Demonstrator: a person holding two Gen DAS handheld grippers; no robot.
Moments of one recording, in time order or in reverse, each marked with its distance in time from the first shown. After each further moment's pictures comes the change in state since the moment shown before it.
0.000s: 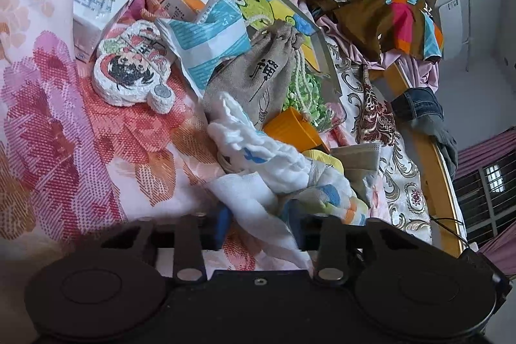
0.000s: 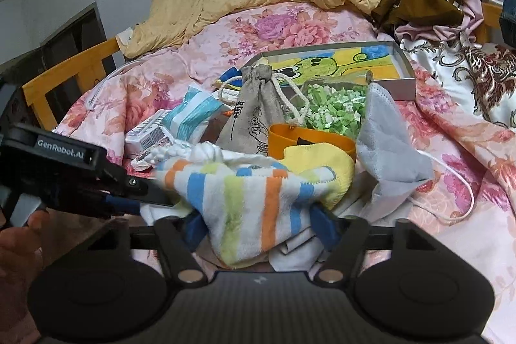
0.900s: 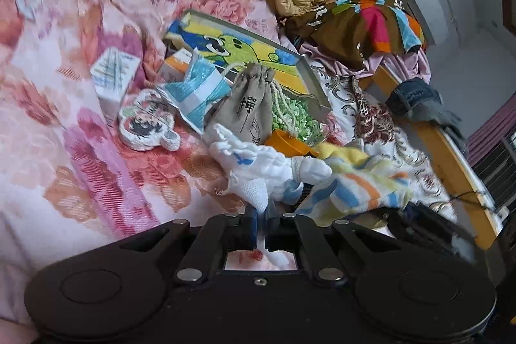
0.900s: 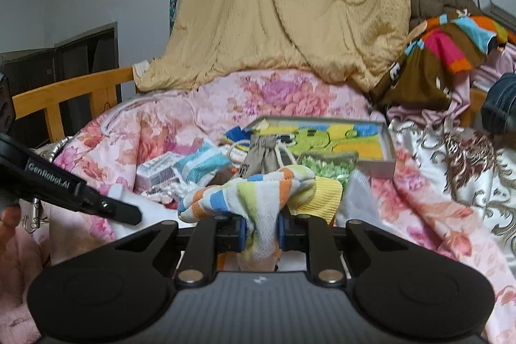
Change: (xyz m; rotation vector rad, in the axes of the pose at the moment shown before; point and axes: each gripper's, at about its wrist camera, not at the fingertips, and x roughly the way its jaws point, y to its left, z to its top) left arm -0.065 -0.041 -0.034 0.243 -0.156 0.131; right arm -0.060 0.030 0.002 -0.171 -0.235 -0.076
